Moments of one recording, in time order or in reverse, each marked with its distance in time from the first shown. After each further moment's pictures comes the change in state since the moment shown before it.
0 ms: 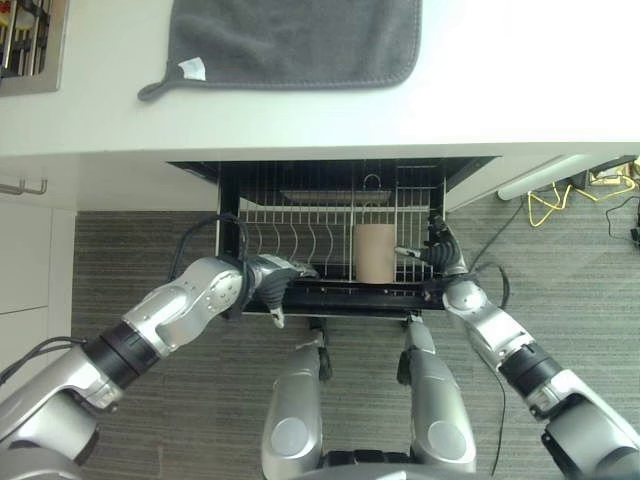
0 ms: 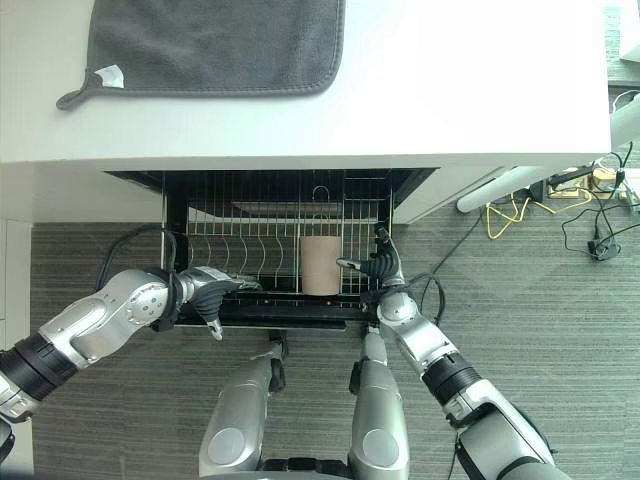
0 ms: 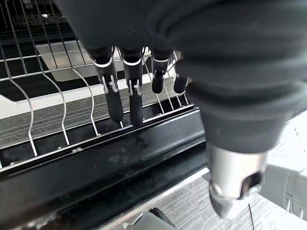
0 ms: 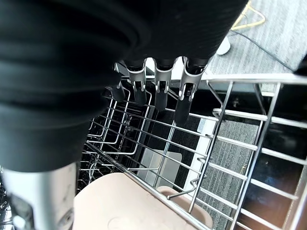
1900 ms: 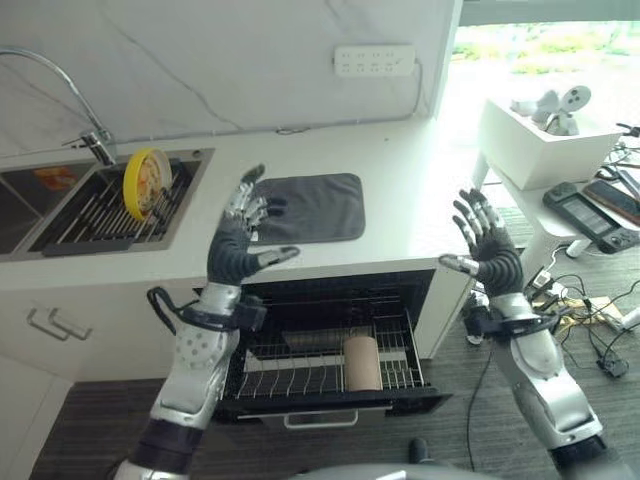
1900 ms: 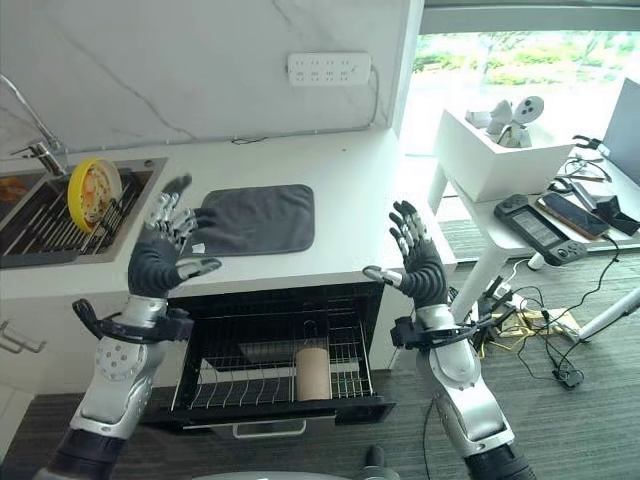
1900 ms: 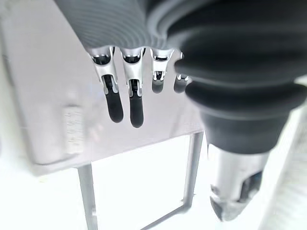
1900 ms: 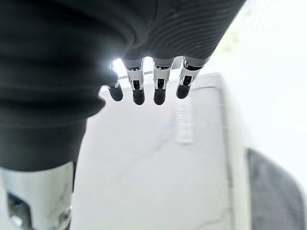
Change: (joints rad) left arm 0.427 -0.551 0.581 -0.122 -0.797 -0.487 0.588; right arm 0.438 -0.037 -0.347 -0.628 0.049 -0.376 0.302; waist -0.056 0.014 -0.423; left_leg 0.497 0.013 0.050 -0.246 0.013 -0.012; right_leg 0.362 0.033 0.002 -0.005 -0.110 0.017
